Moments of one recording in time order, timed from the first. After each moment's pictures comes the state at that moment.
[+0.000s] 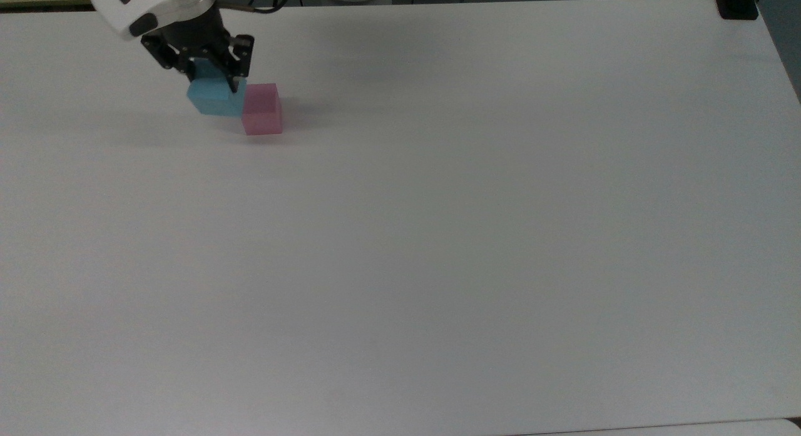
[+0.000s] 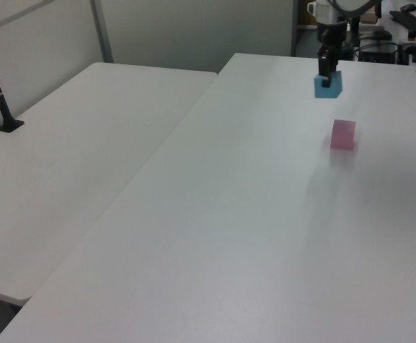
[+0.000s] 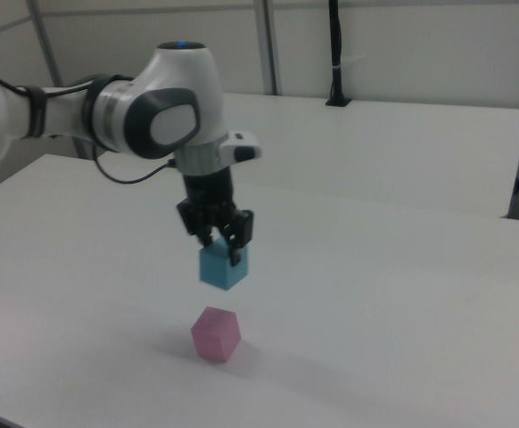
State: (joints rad) arm -0.17 0.04 -0.06 -1.89 -0.07 1.91 -0.17
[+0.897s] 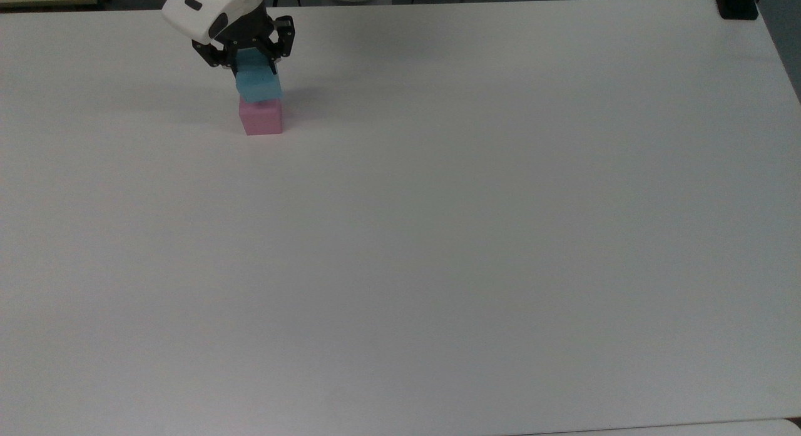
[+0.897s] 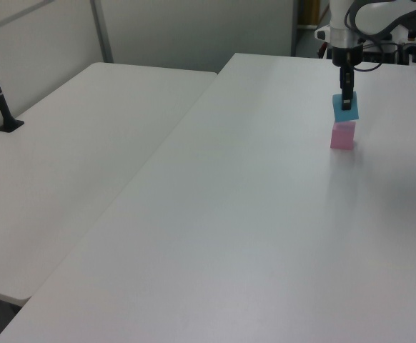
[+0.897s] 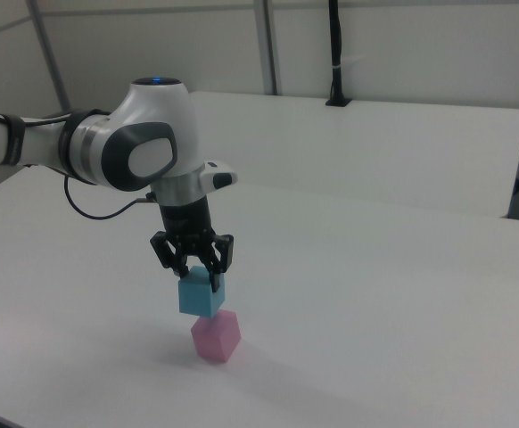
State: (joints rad) arm -0.12 -0.05 -0.06 -2.10 -0.09 1.99 -0.38
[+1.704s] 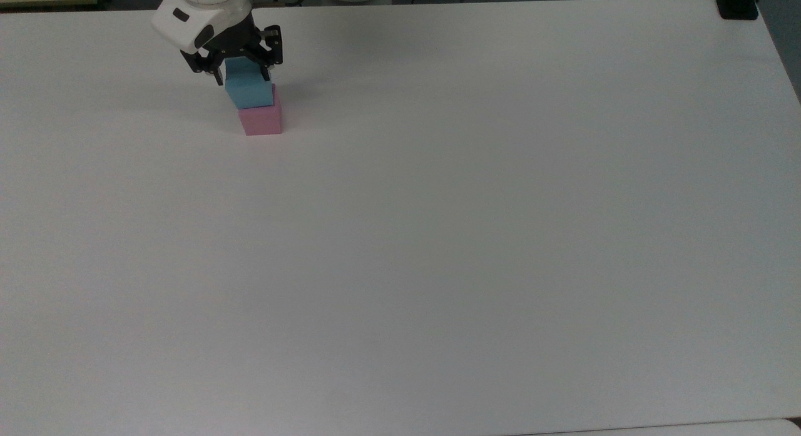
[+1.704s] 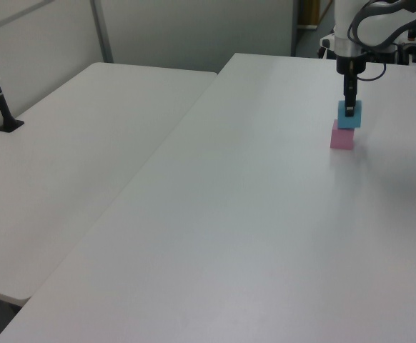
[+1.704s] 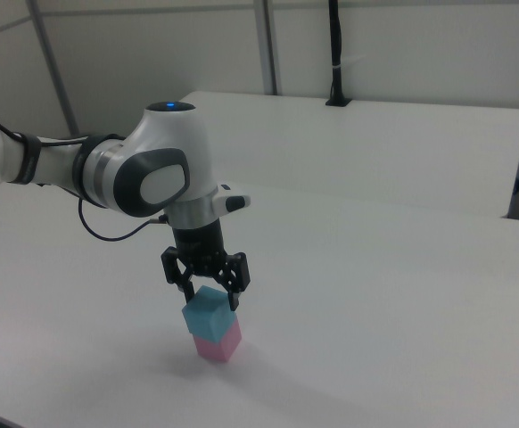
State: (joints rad) arm -0.17 -0.04 -0.07 -2.17 -0.10 2.08 -0.38
